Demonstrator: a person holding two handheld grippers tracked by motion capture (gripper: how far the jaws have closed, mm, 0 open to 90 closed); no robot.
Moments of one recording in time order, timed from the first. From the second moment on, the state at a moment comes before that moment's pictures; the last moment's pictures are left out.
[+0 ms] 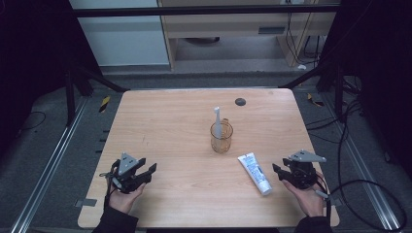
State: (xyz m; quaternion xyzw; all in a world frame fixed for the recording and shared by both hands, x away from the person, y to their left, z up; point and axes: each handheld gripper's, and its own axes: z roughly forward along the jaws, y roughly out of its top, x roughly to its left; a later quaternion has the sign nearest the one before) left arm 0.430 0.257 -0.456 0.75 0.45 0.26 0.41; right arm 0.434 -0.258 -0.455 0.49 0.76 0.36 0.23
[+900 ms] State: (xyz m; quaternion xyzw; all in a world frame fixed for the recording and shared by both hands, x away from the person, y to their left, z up) left arm 0.441 0.281 -0.473 0.76 0.48 0.26 0.36; right arm 0.443 -0.224 -0.439 0.49 0.78 0.34 0.19
